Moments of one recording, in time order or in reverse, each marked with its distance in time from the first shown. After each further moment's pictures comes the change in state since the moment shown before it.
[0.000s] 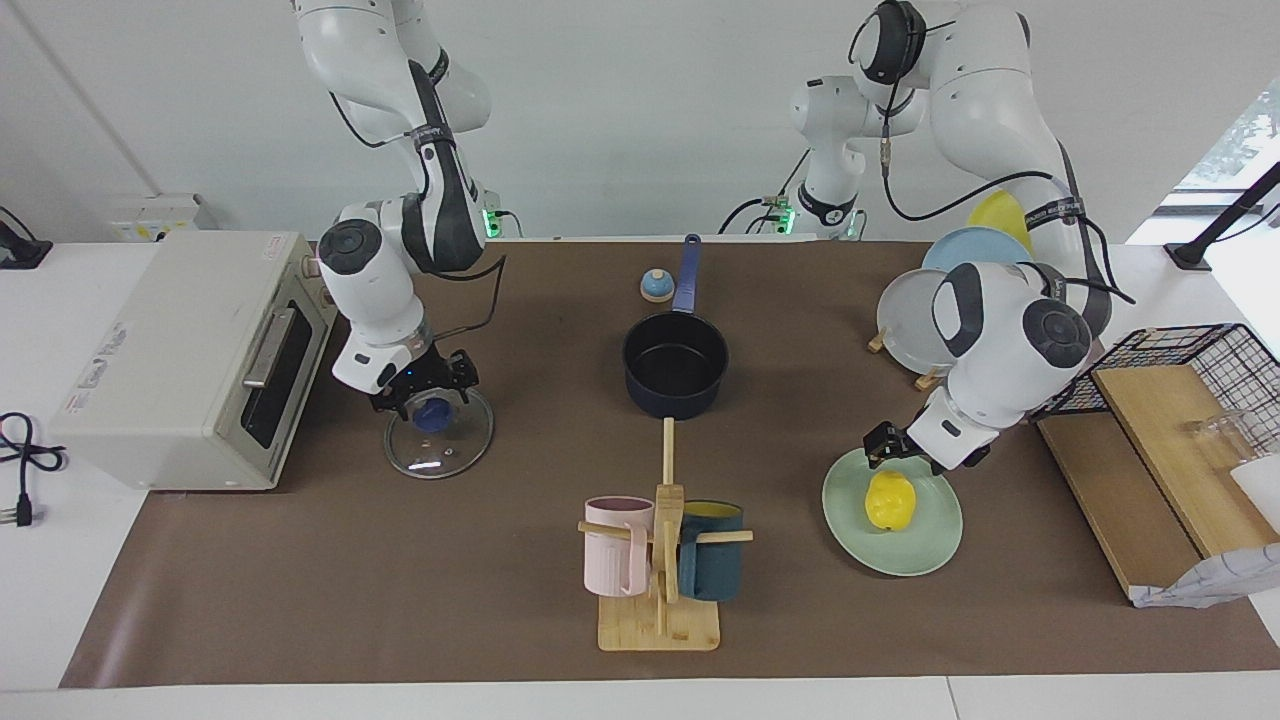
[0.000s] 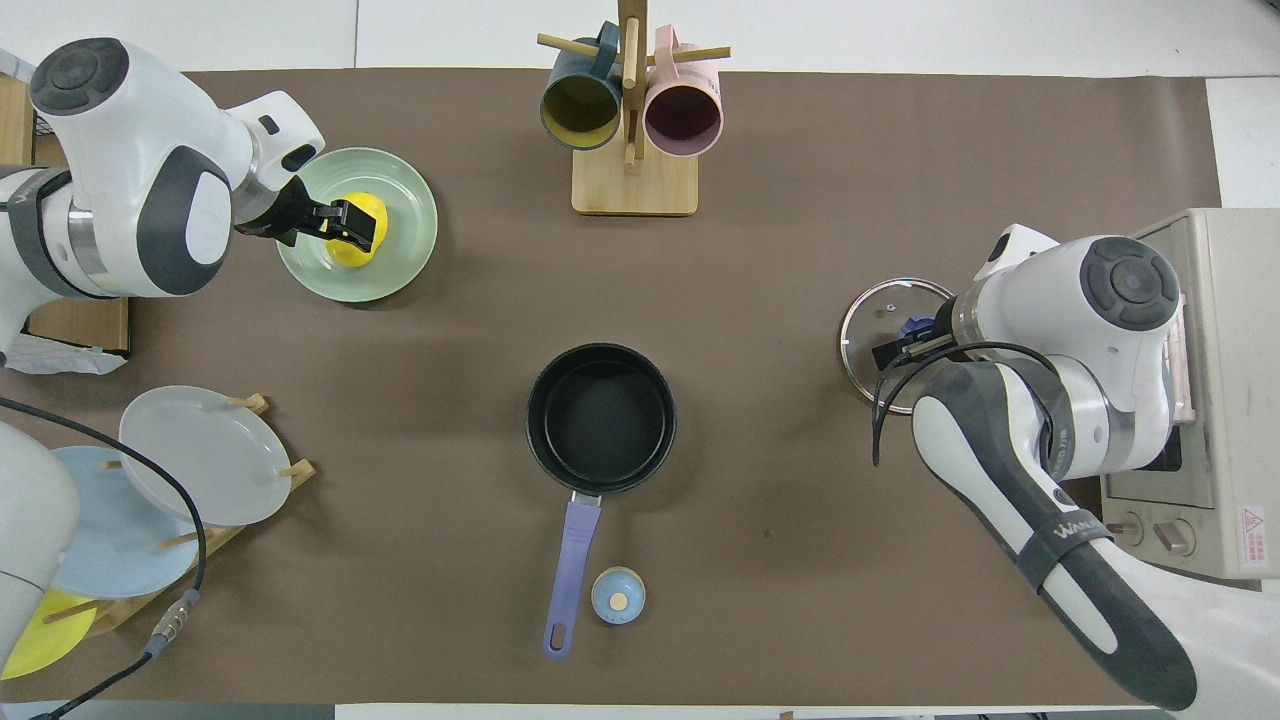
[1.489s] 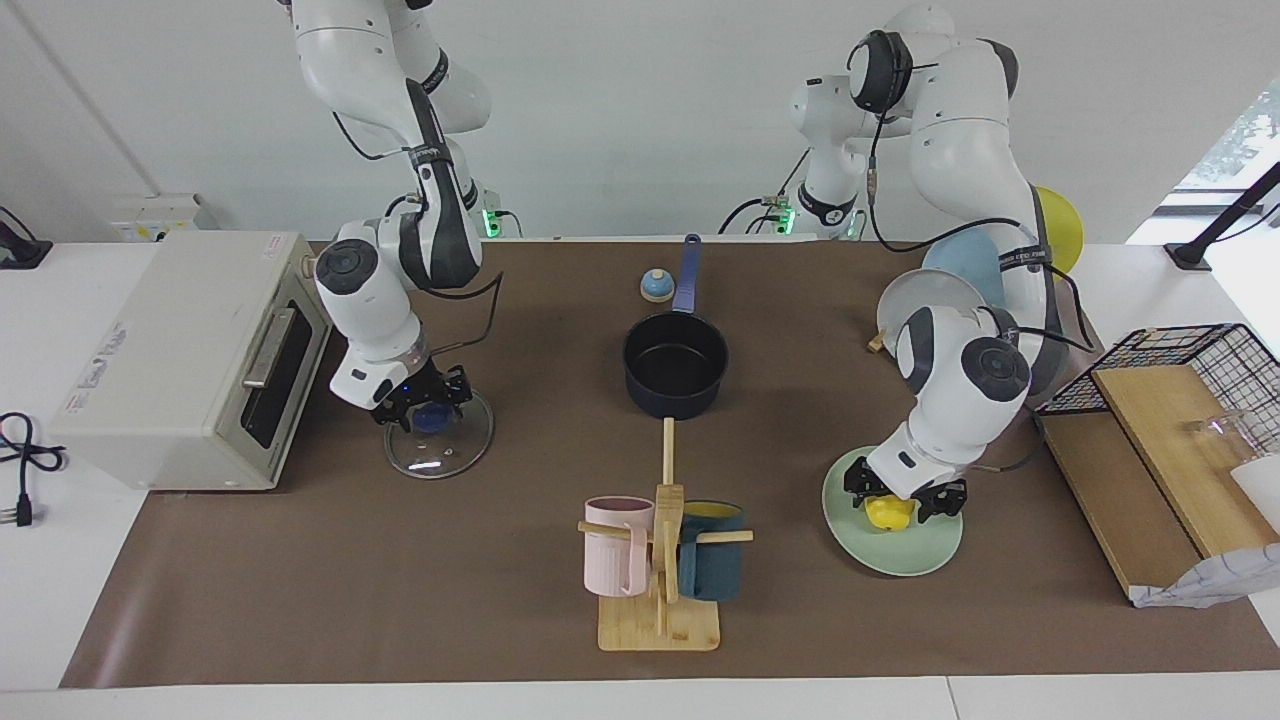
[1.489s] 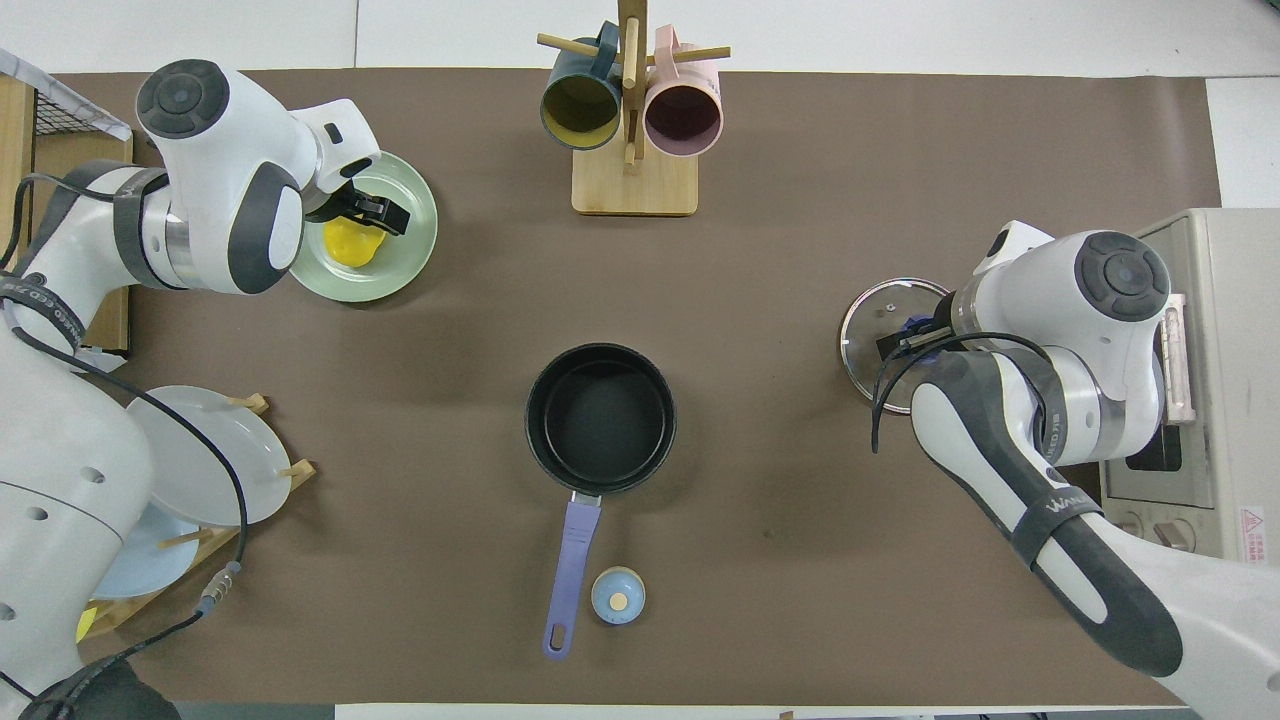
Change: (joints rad) left arm -0.044 0.113 0.000 0.041 0.103 0.173 0.091; right arm -0.013 0.047 -0.002 0.018 0.000 0.033 0.000
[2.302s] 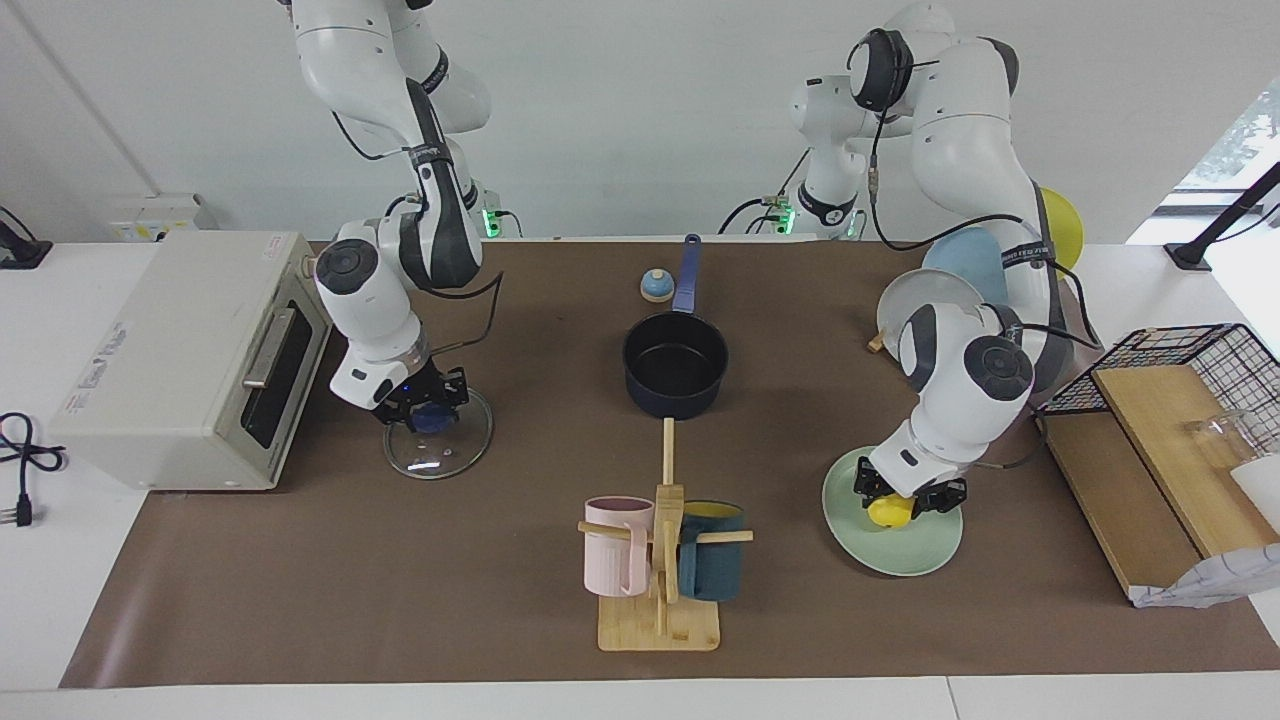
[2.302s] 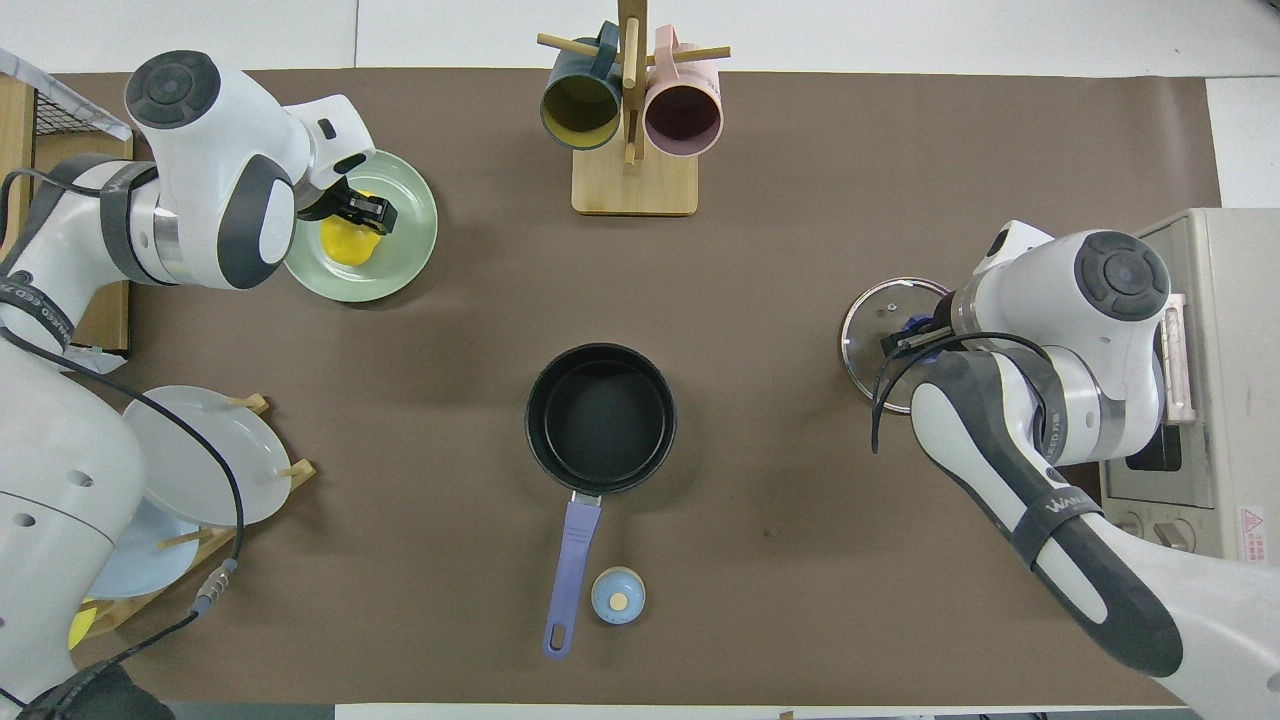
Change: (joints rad) left arm 0.002 -0.013 0.003 0.029 -0.021 -0.062 -0.004; right arm 0.000 0.000 0.000 0.001 0.000 -0.002 0.000
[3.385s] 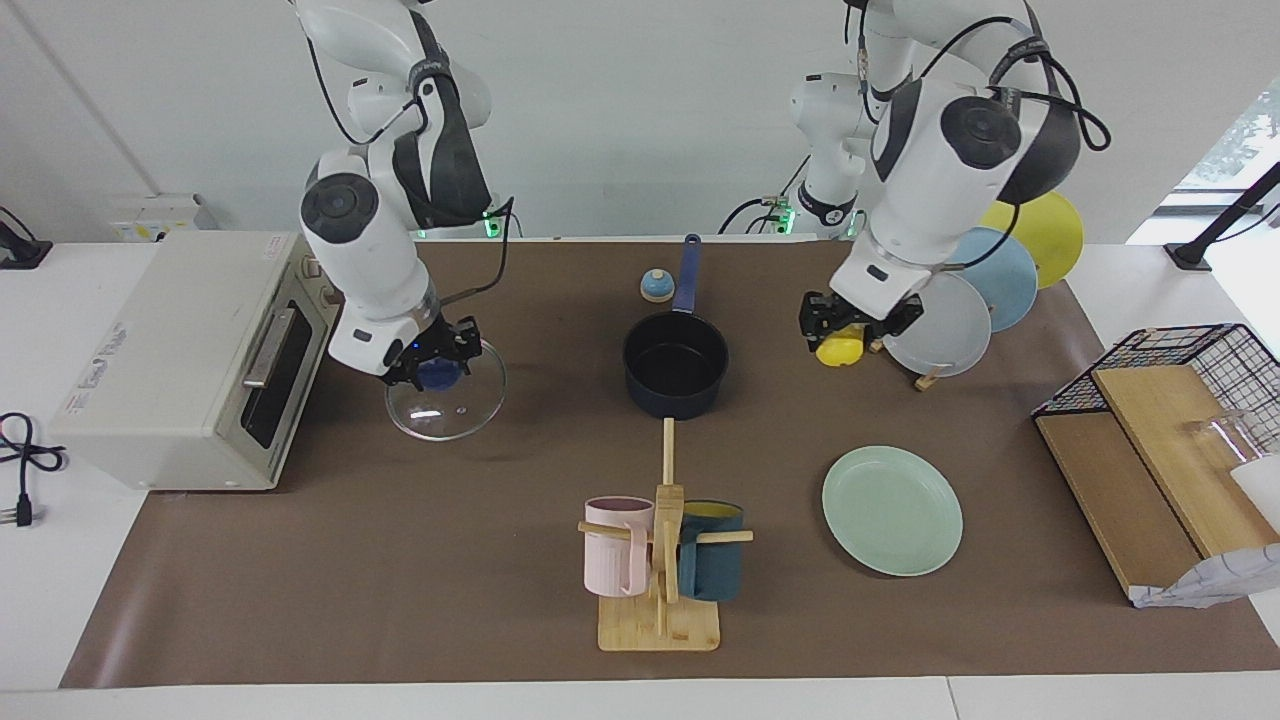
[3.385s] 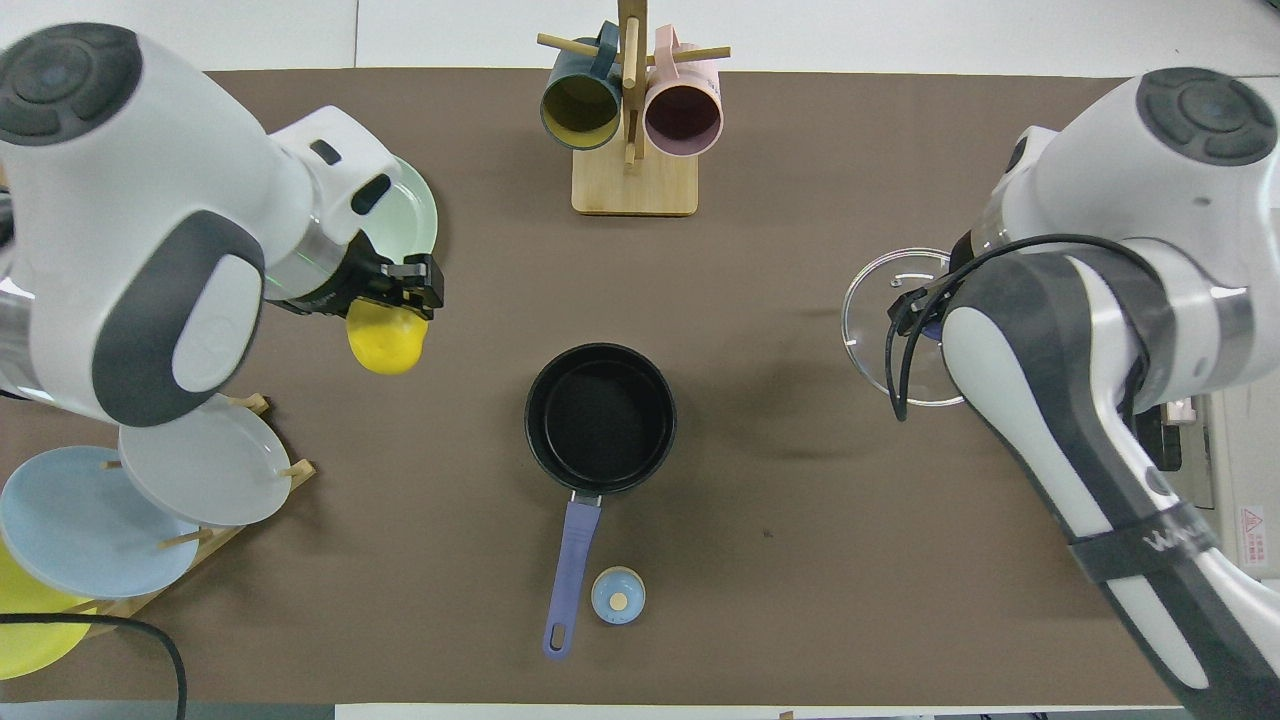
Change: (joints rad) left arm -0.206 -0.463 -0.011 -0.161 -0.103 -0.414 -0.511; right arm 0.066 -0.036 0.005 0.454 -0.001 -0.627 0.000
